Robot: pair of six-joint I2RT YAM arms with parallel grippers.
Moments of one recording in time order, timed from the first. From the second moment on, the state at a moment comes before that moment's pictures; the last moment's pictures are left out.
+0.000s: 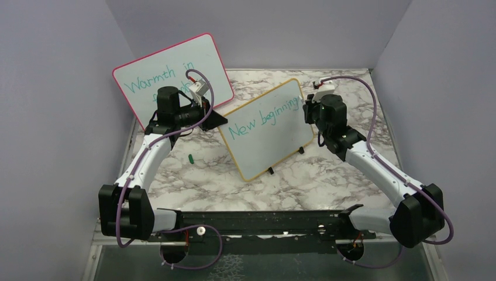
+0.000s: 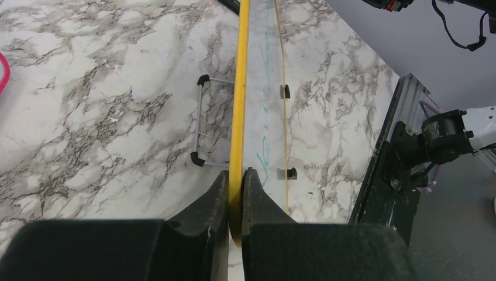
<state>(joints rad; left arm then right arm) -0.12 1.30 0.98 -0.10 0.93 -0.09 0.44 1.24 0.93 0.01 0.26 0.07</state>
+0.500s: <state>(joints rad) -0.12 1.30 0.98 -0.10 0.93 -0.09 0.44 1.23 0.93 0.01 0.21 0.06</state>
